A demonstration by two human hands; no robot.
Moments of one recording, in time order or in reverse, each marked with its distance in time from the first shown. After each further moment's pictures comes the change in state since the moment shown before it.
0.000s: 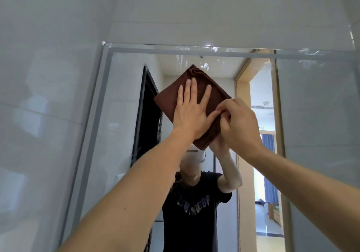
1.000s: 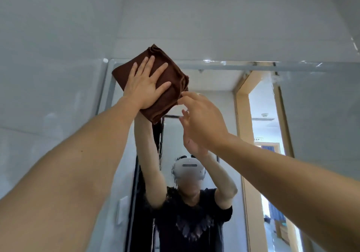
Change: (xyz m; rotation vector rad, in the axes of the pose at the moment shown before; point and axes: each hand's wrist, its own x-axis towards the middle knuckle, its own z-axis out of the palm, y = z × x) left_hand 0.084 -0.197 -0.026 0.015 0.103 0.008; right_hand 0.052 -0.084 0.064 -0.197 -0.150 -0.223
